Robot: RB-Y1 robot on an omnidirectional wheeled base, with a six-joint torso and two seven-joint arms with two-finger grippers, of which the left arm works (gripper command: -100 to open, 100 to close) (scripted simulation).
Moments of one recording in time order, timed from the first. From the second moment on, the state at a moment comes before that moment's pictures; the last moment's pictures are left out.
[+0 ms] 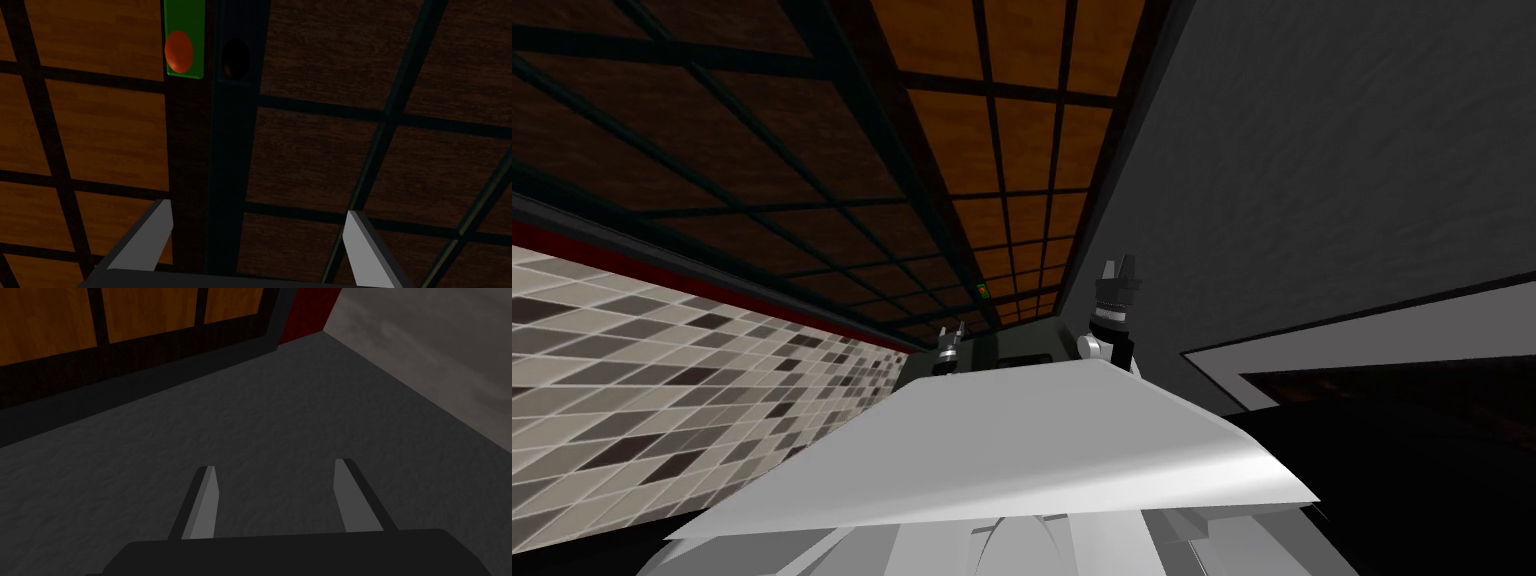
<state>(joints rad) 0.21 0.03 0.41 -1.08 -0.39 -0.79 -1.07</state>
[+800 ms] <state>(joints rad) 0.17 -0.02 0.46 -0.95 -0.42 -0.83 -1.21</state>
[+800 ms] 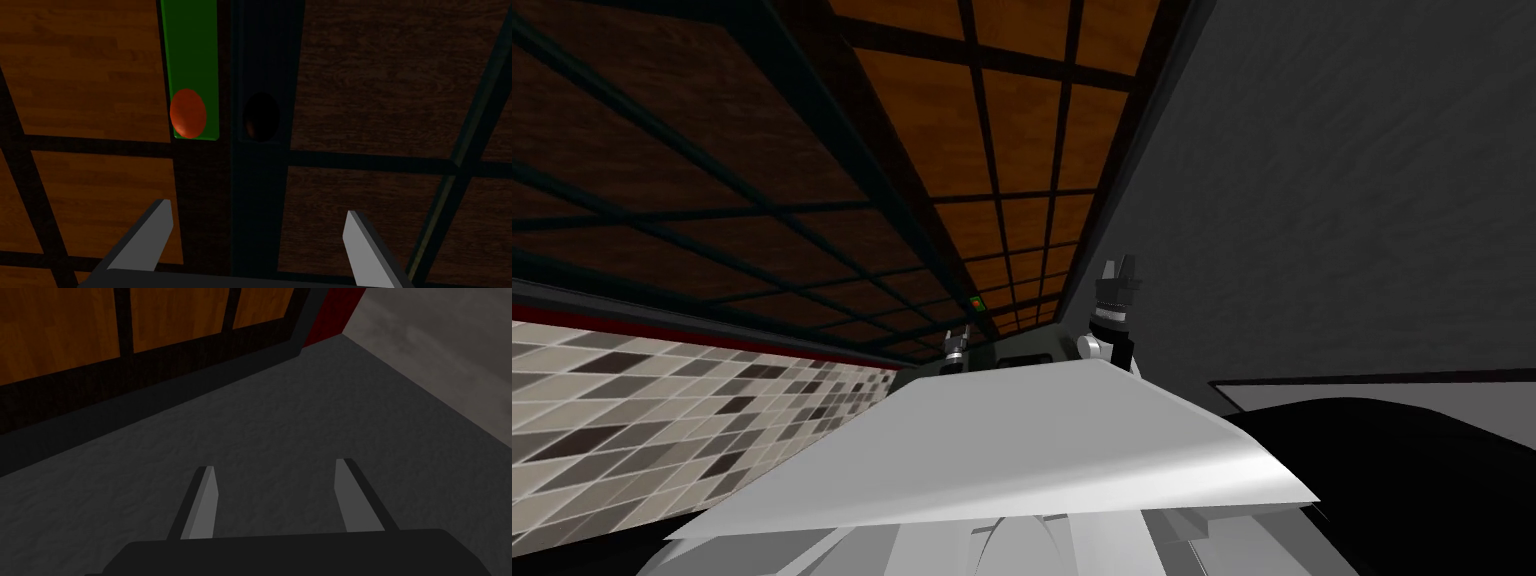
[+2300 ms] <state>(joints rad) 0.23 0.16 0.54 -0.73 -0.36 -0.82 -1.25</state>
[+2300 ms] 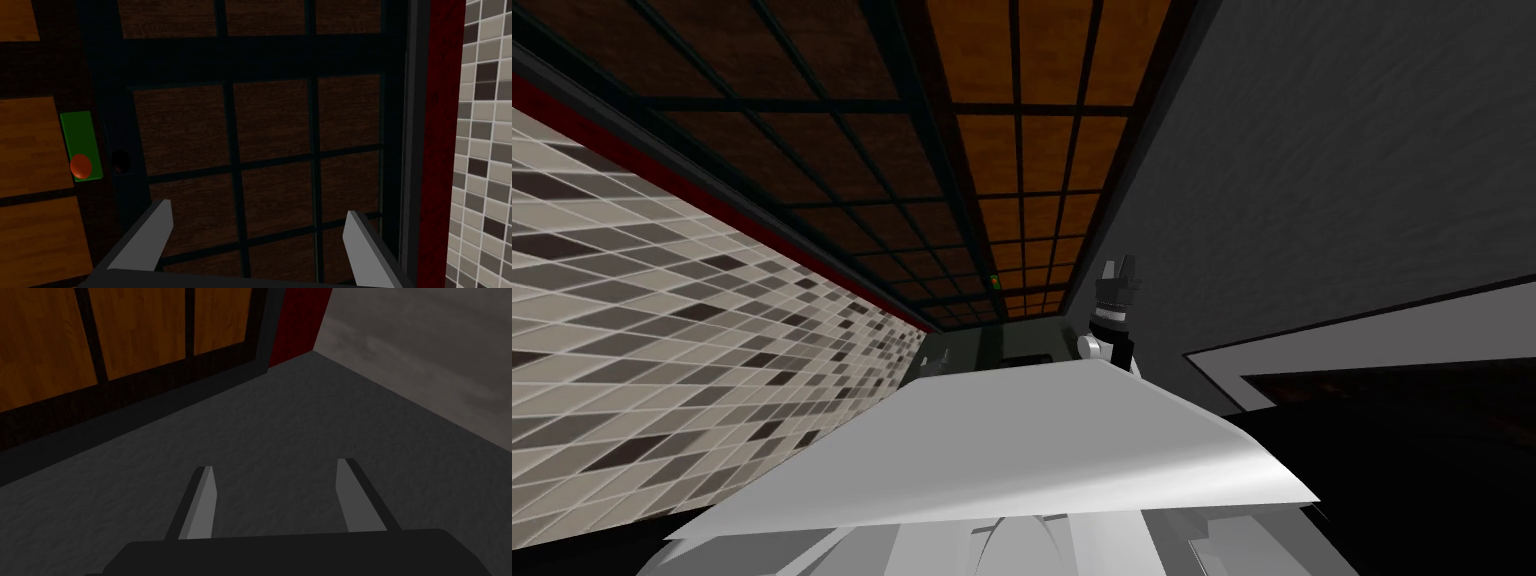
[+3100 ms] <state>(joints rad) 0.15 0.18 0.55 -0.62 -0.33 -0.82 -1.27</state>
